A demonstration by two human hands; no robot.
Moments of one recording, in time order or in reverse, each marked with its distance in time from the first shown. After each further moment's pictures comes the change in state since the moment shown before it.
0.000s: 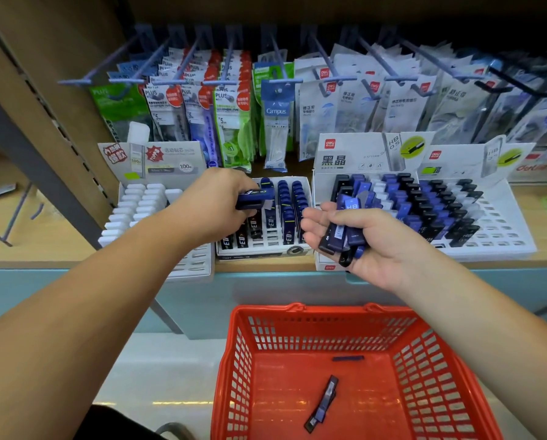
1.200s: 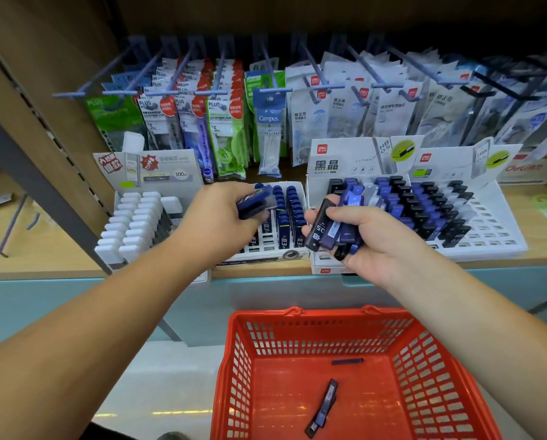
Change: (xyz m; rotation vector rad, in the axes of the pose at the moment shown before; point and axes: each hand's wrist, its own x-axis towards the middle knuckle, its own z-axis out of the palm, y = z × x) left_hand -0.018 0.021 0.014 -0.243 0.172 -0.104; right_hand 0.007 -0.004 0.001 0.041 0.100 -0.081
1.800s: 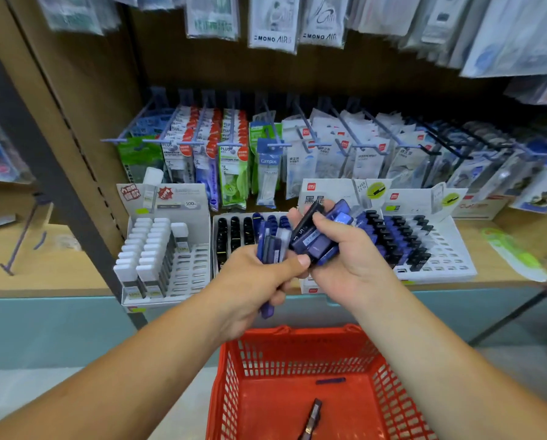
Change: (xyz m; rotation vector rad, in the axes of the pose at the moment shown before) left_hand -0.056 0.062 0.009 -1.038 -0.233 -0.502; right_hand -0.050 0.004 0.044 0.230 -0.205 -0.161
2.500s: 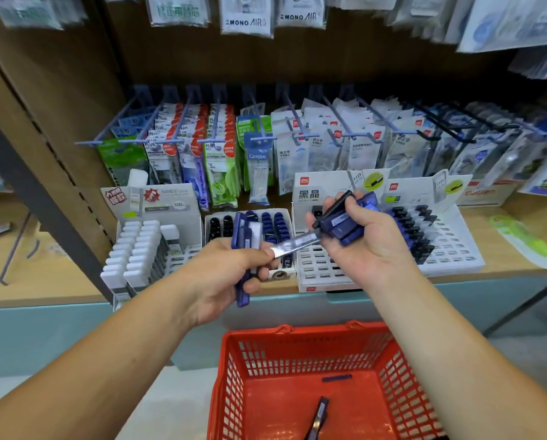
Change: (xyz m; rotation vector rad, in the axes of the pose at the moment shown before) left_hand 0.018 0.016 -0.017 -0.036 0.029 -0.132; right_hand 0.026 -0.034 -0.036 0.146 0.135 -0.077
